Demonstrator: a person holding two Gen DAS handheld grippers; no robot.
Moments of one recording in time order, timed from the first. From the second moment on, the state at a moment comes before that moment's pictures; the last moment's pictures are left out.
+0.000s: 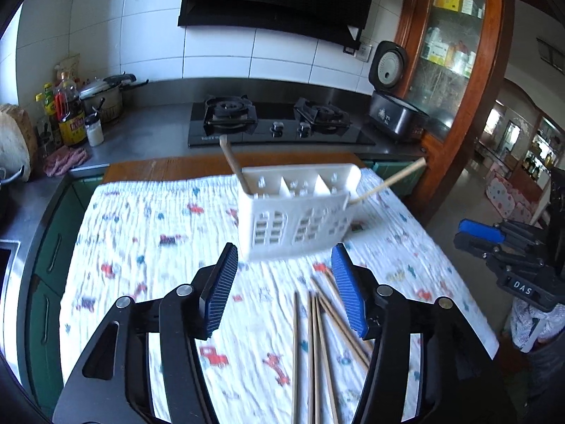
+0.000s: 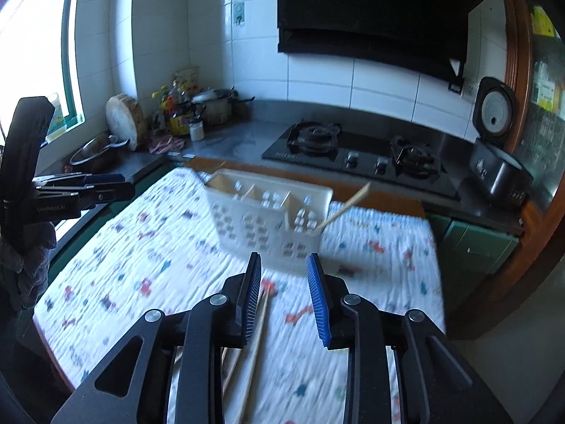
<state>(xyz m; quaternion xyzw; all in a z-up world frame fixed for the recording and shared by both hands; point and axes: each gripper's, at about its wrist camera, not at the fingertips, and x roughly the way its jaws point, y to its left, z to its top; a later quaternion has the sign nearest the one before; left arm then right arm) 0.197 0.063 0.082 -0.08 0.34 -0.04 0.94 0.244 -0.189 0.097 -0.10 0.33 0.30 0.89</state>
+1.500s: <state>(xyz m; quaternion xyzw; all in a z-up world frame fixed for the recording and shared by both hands) 0.112 0.058 -0.075 -0.09 0.45 0.02 0.89 0.188 -0.177 -0.068 -0.09 0.45 0.27 0.85</state>
